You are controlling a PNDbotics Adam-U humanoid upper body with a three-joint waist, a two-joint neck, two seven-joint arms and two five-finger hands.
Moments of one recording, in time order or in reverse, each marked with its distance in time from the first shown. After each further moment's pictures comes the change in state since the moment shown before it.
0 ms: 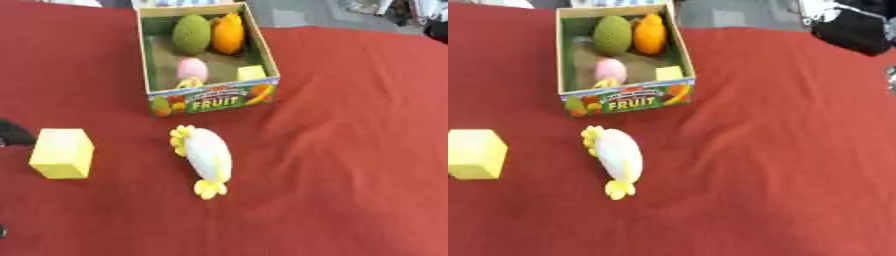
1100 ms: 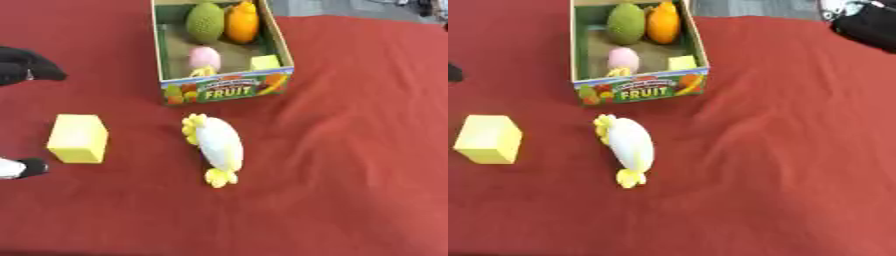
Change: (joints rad) left arm -0.189 -0.105 -0.016 0.000 -0.026 0.109 -0.008; right arm 0.012 0.012 0.007 0.000 -0.008 0.022 0.019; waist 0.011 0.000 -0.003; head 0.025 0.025
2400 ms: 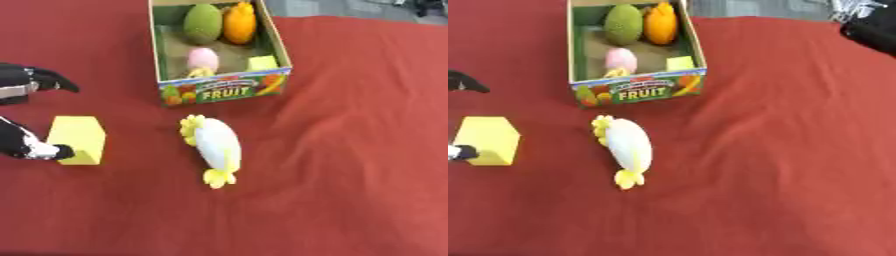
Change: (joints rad) left arm -0.064 -0.156 -0.053 0.319 -0.085 0.016 -0.094; right arm -0.002 0.024 0.000 0.000 -0.023 -0.001 0.014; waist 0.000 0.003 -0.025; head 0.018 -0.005
